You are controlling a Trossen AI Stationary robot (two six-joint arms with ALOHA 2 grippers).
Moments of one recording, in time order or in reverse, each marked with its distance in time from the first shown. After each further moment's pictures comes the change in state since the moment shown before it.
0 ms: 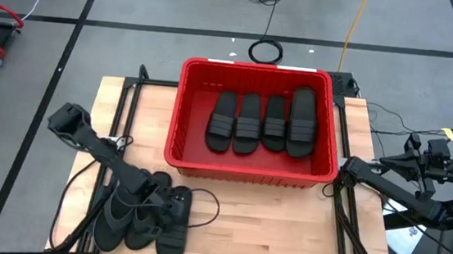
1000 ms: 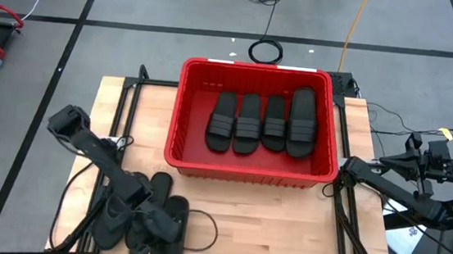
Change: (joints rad) left arm -0.098 -0.010 0.060 0.273 0.196 -0.007; right arm 0.001 0.000 0.000 -0.006 0.010 -0.104
